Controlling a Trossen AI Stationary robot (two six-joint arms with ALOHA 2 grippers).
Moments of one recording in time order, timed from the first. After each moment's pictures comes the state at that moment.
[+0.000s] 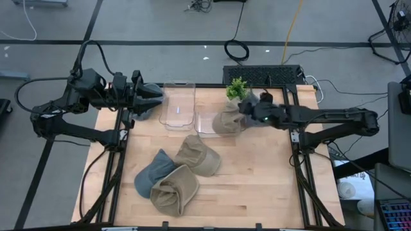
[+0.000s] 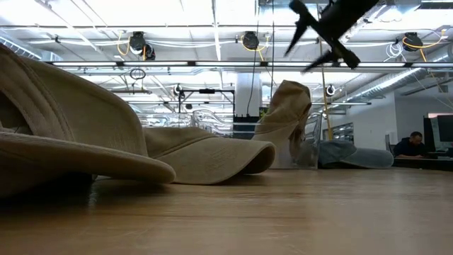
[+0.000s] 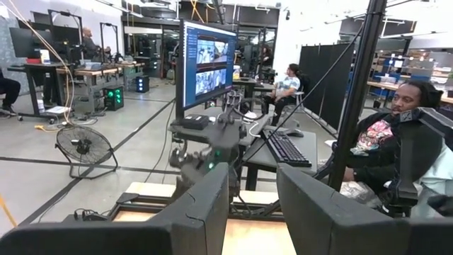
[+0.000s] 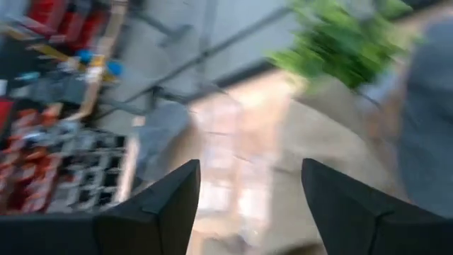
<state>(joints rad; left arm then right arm) 0.11 0.92 1.34 -0.35 0.13 -0.08 -0.09 1.12 0.92 -0.43 0.59 1.37</state>
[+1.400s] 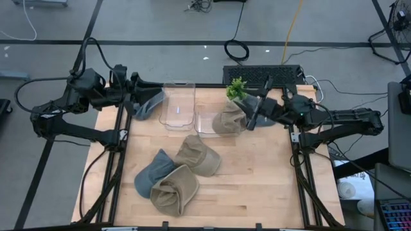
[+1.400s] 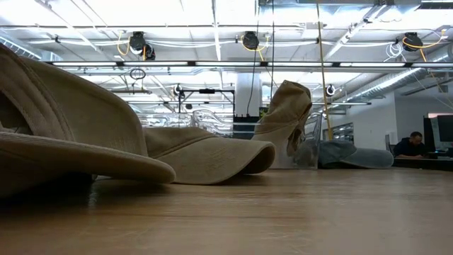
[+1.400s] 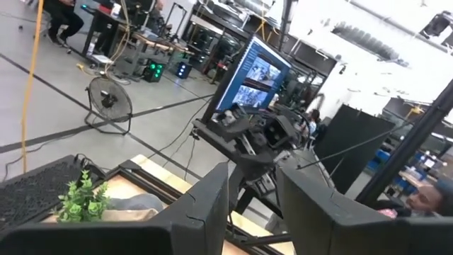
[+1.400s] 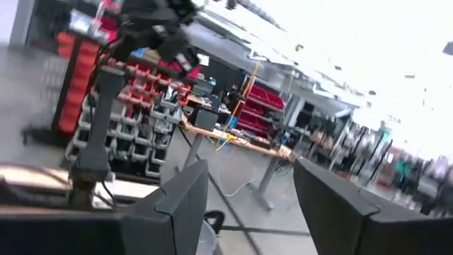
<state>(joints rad) 0.11 0.92 1.34 -0.34 -0.09 -0.49 0.01 1.02 0.92 0.32 0.36 -0.46</state>
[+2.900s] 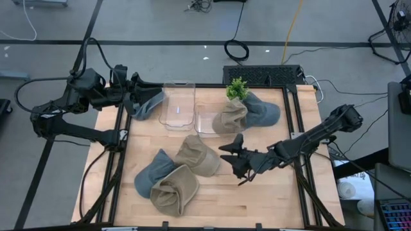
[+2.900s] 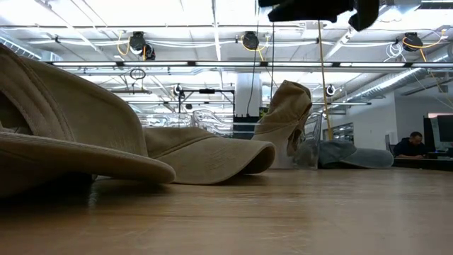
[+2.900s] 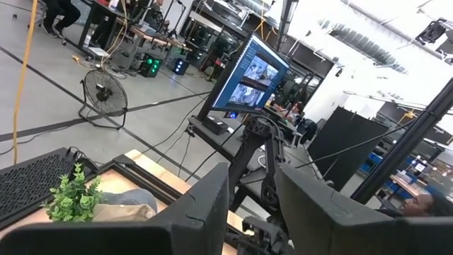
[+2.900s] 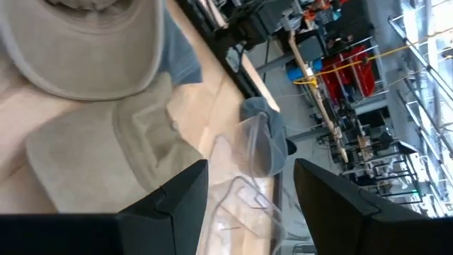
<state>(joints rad) 0.11 0.92 1.34 -0.34 -0.08 -0.53 0.47 1.41 0.92 0.04 0.69 -0.73</state>
